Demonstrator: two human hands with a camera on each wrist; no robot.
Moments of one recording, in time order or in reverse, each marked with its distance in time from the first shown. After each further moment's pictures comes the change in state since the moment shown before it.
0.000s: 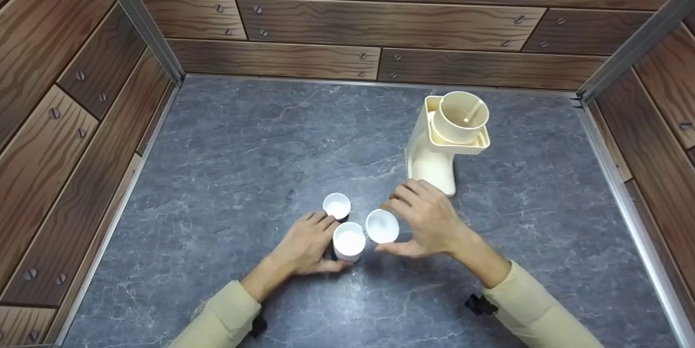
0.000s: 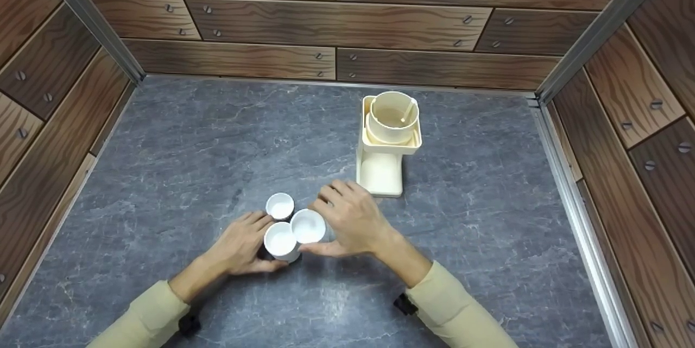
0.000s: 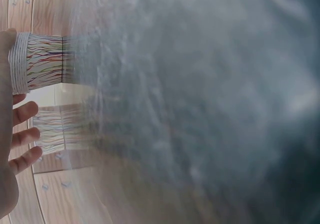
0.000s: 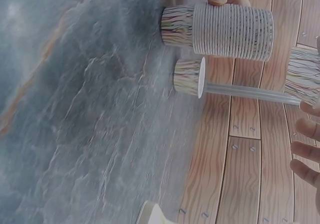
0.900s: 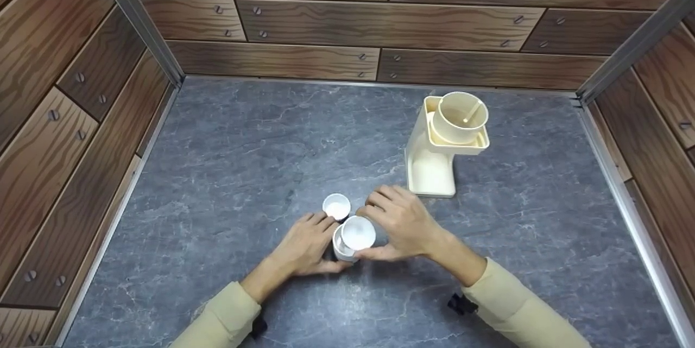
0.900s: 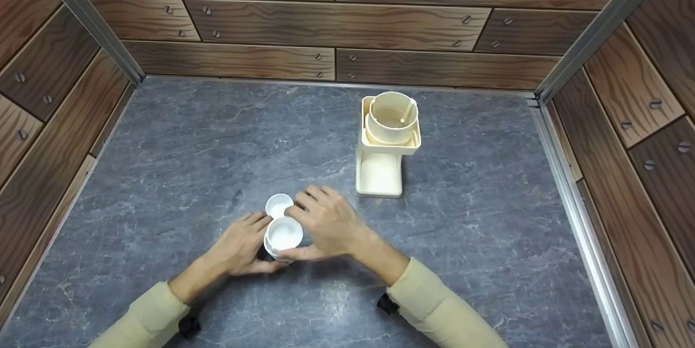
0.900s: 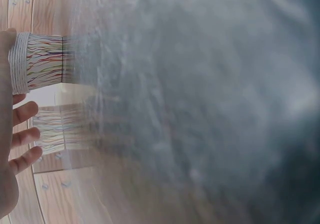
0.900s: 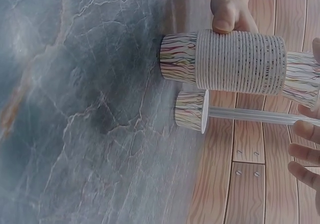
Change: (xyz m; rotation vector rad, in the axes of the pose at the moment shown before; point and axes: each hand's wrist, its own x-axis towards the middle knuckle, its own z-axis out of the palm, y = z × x) left_hand 0.000 0.000 -0.003 0.000 -0.015 0.007; right_hand 0.019 -0.019 0.024 0.034 -0.069 -0.025
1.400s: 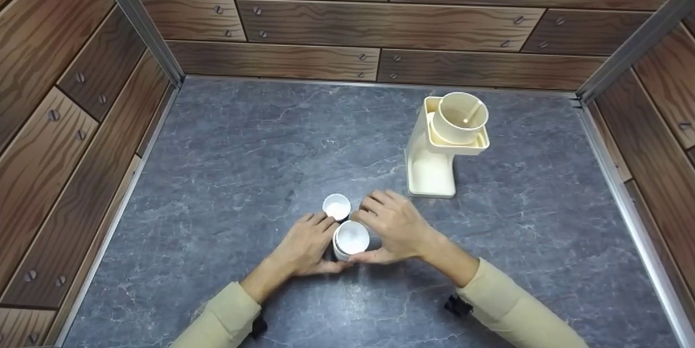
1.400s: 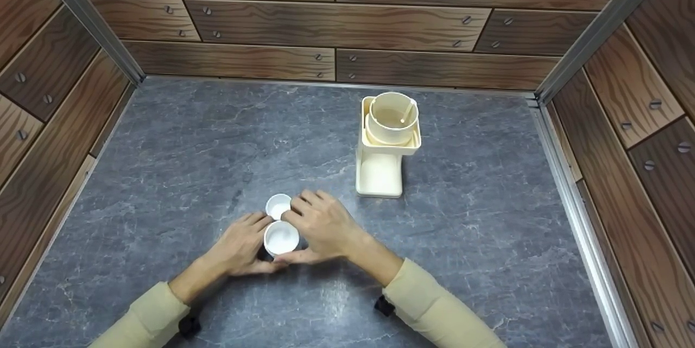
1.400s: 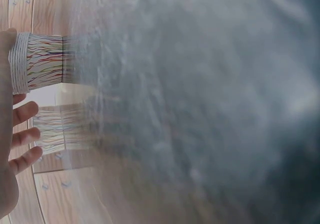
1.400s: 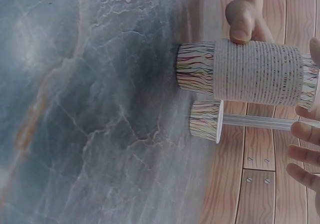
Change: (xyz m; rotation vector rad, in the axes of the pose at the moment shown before) left_hand 0.000 0.000 0.000 0.014 -0.012 -0.005; right_hand -0.002 -0.005 0.013 -0.010 -0.060 -0.006
